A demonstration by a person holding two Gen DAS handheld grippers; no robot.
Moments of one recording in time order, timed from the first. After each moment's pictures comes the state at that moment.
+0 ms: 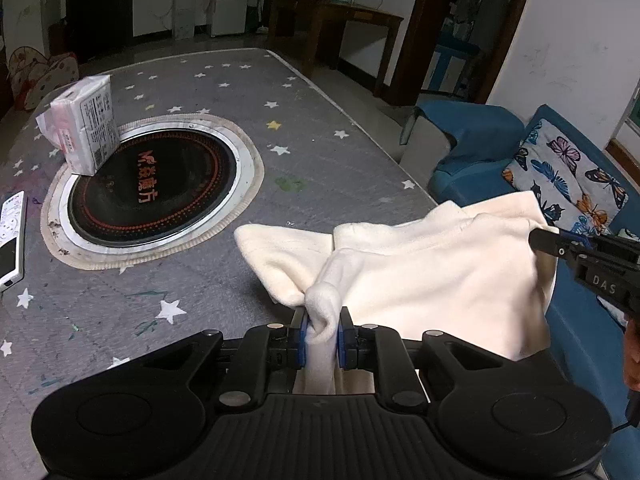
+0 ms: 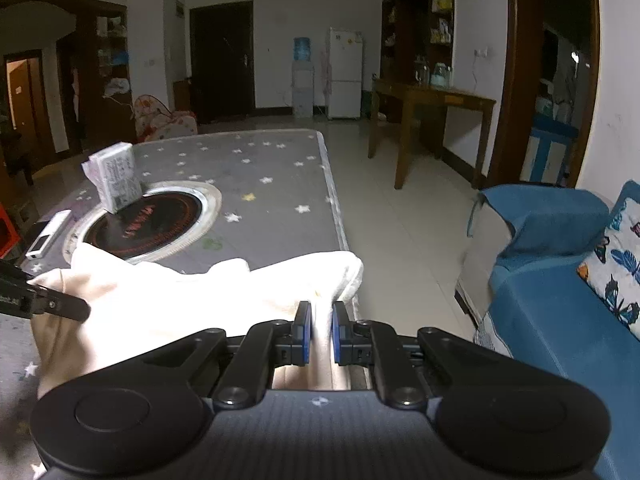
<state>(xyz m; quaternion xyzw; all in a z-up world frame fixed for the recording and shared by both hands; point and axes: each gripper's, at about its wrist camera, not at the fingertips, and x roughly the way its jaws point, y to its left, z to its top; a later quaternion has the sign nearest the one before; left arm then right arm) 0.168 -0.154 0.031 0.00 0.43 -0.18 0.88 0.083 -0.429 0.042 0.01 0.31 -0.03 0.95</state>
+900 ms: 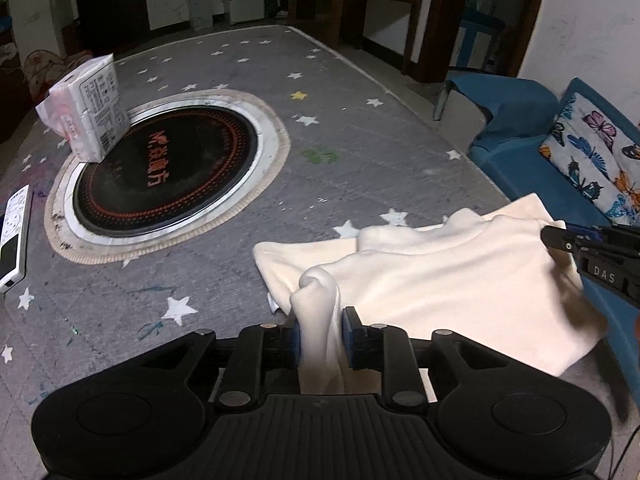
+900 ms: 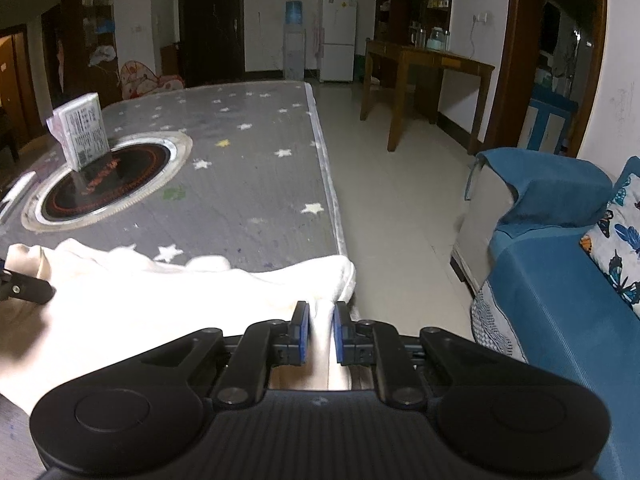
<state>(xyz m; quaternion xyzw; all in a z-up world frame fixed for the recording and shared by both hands) 0.192 -0.164 -0.008 0.04 0.46 -0.13 0.88 0.125 -0.441 -0.017 0.00 0.36 -0.04 0.93</state>
